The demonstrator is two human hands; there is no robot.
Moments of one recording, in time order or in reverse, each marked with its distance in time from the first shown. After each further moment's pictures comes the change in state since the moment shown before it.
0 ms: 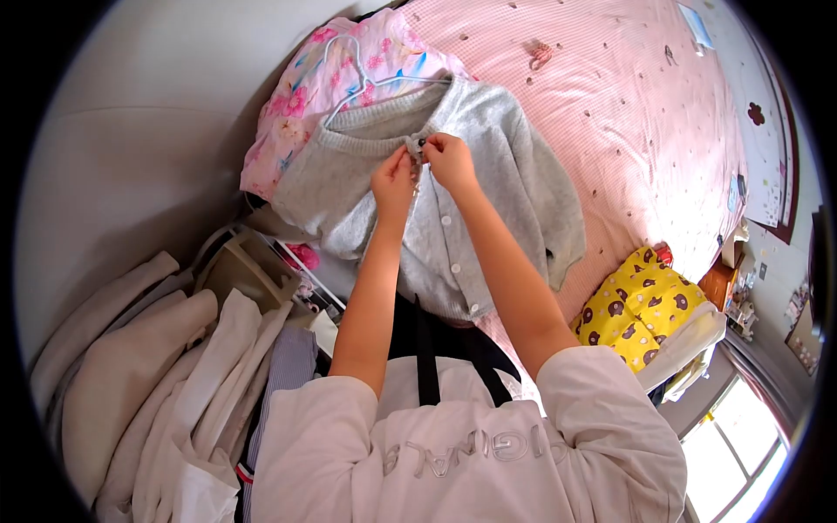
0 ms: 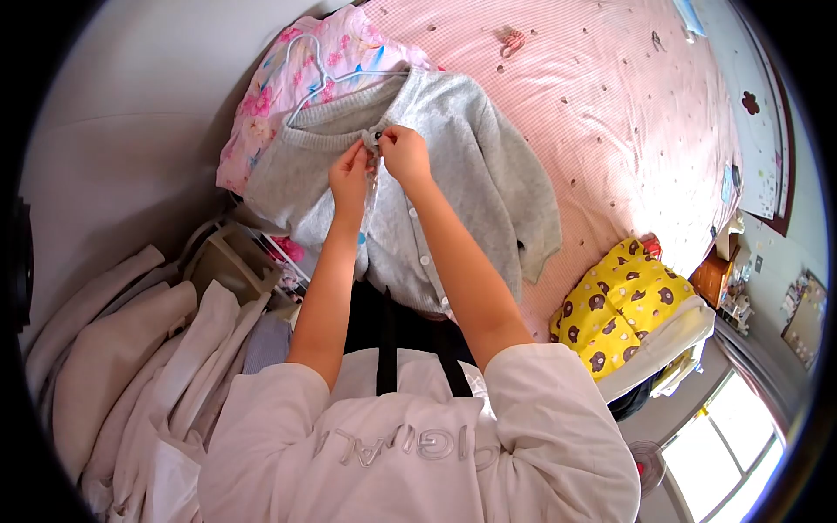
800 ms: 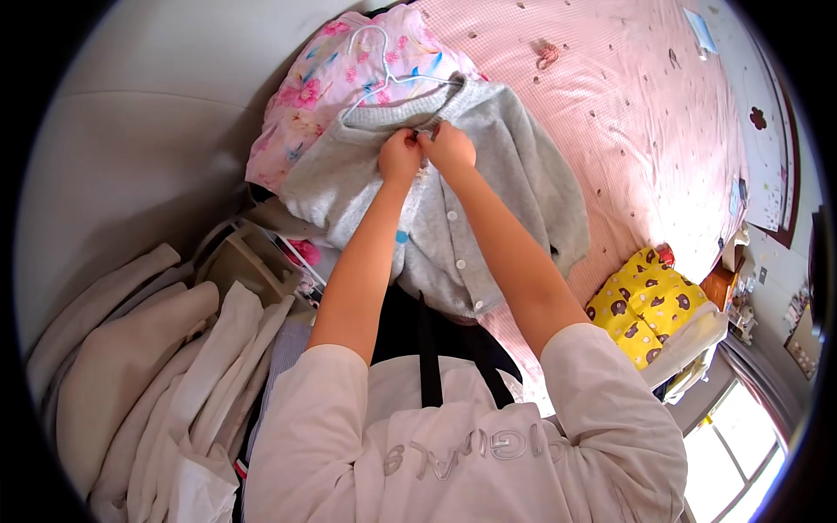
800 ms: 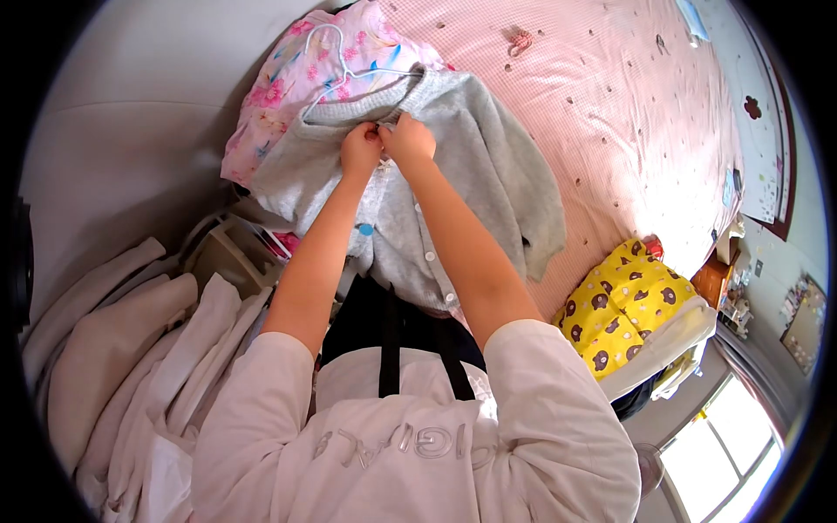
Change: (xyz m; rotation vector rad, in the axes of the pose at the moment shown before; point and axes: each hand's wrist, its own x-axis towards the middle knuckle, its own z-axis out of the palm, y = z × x) left_hand 0.054 -0.025 -0.010 0.893 -0.026 0.161; right_hand 0.021 0.010 0.021 -0.644 0.086 0.000
